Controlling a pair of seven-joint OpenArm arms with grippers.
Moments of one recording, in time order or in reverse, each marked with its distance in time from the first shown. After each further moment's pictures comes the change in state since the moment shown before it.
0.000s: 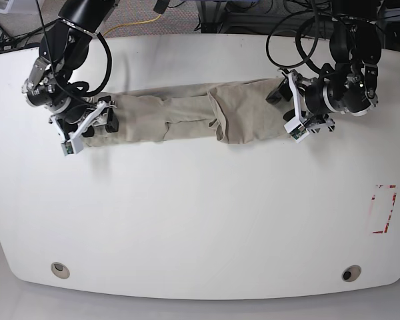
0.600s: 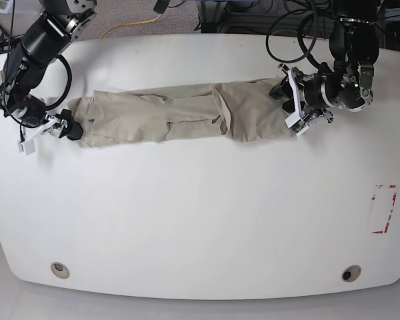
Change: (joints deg) left arm 0.3 -1.1 1.6 -7.2 2.8 0.0 -5.7; right arm 11.7 13.6 13.2 -31.2 12.5 -0.3 -7.0
